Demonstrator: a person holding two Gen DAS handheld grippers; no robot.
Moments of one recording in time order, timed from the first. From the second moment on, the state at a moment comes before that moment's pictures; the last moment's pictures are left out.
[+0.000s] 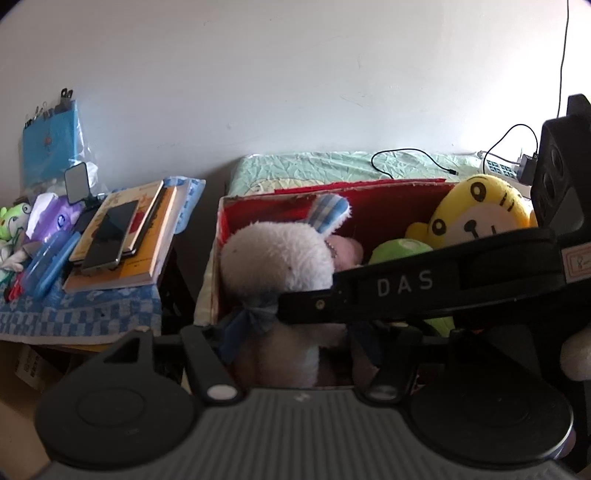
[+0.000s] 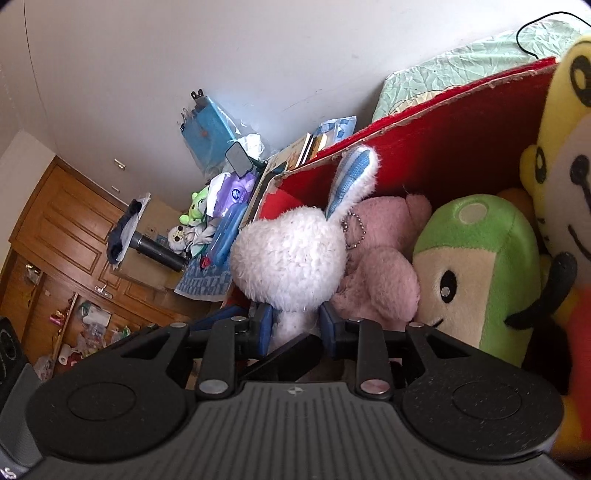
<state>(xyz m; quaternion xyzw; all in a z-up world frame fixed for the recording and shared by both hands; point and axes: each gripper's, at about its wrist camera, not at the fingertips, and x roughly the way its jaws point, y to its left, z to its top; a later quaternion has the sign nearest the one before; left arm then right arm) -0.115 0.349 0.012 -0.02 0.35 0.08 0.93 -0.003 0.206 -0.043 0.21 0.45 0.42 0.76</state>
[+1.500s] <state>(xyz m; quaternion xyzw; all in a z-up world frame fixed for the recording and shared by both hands) -0.146 0.251 0.034 0.00 0.42 0.08 0.91 -0.084 0.095 -0.014 0.20 0.37 0.35 0.84</state>
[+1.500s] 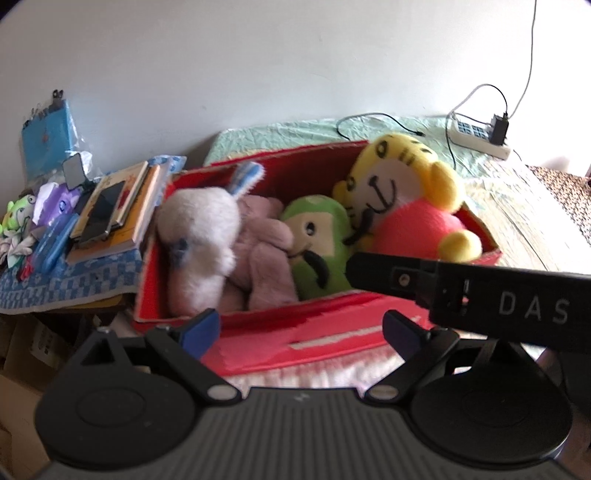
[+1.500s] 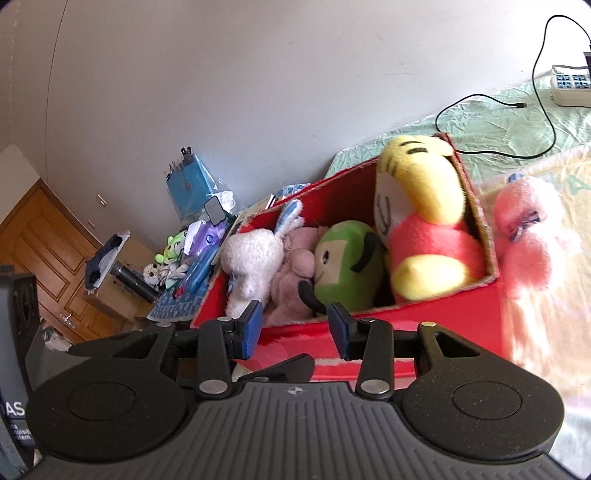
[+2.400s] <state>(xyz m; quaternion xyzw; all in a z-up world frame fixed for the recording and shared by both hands) -0.102 0.147 -0.013 0.02 0.49 0.01 0.87 -0.079 -0.003 -0.051 0.21 0.41 0.27 0.84</state>
